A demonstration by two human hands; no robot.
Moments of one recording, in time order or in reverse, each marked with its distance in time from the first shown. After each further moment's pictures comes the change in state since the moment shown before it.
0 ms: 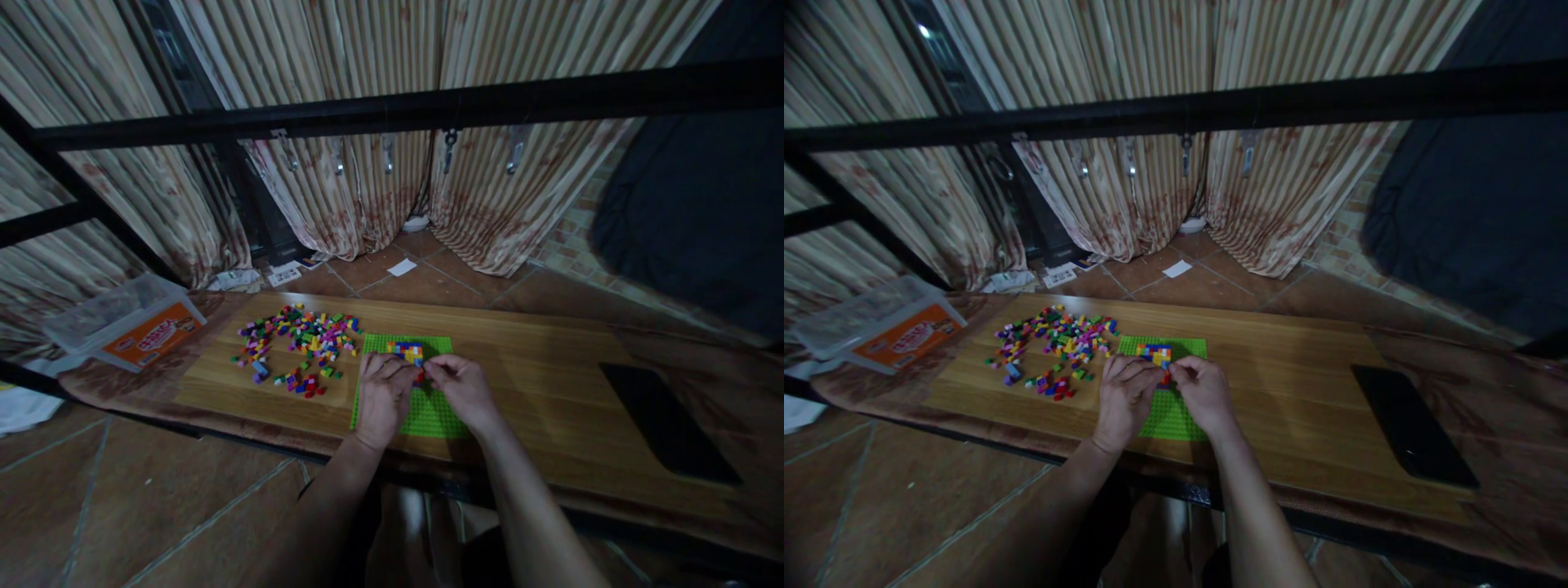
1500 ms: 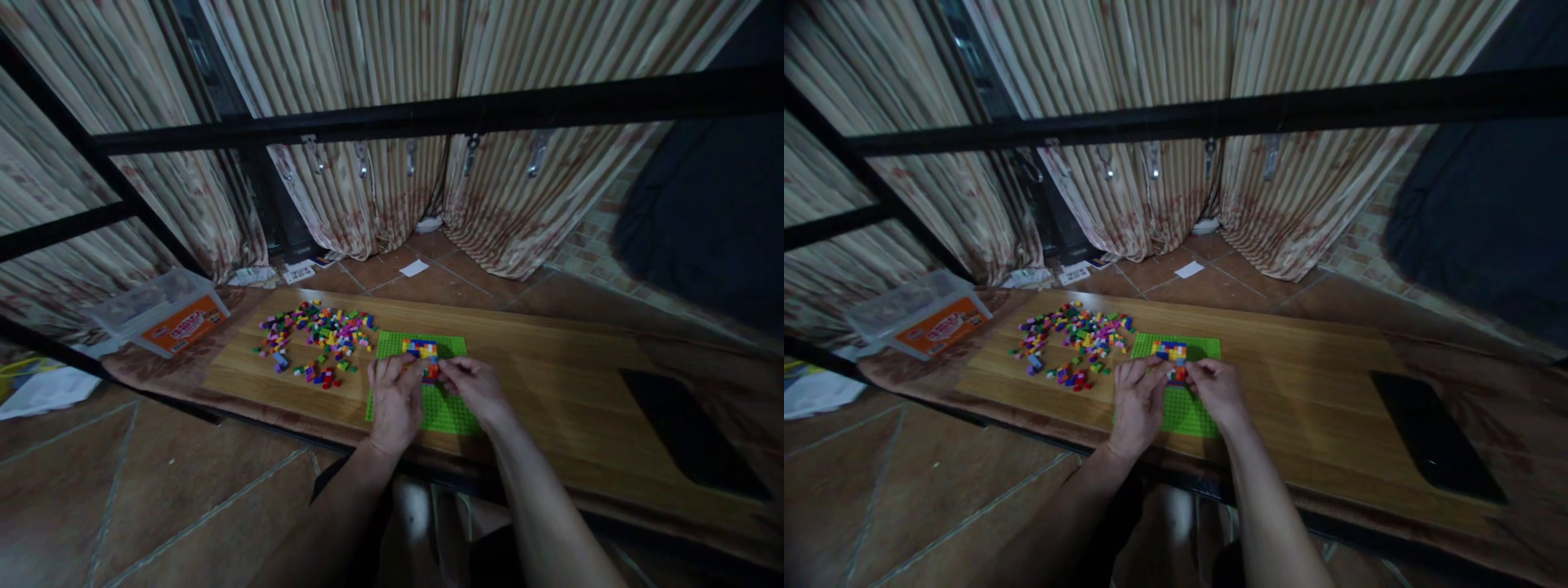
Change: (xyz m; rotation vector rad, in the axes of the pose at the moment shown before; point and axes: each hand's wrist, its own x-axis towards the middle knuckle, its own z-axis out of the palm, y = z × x) left_hand -0.016 0.013 -0.006 0.042 0.016 -0.195; right_hand -0.004 -0.010 0.004 0.166 0.042 0.187
